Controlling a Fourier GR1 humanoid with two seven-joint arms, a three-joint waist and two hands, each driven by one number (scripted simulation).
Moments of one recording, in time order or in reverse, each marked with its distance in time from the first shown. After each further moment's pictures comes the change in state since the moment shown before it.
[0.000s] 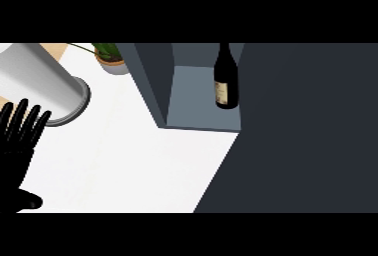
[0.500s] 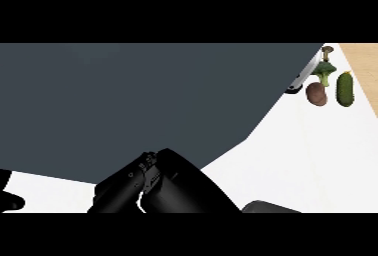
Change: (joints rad) left arm 0.015 0.026 0.064 0.038 0.030 -0.050 0.018; right arm -0.547 0.266 0.001 0.377 -0.066 -0.229 0.159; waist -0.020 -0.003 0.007
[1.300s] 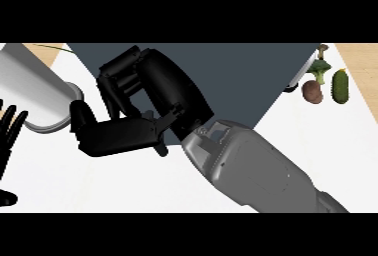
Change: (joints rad) left arm -0.019 -0.027 0.079 0.044 -0.027 -0.045 0.036; right arm -0.231 0.035 -0.196 0.482 -0.244 -0.015 -0.215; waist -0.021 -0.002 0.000
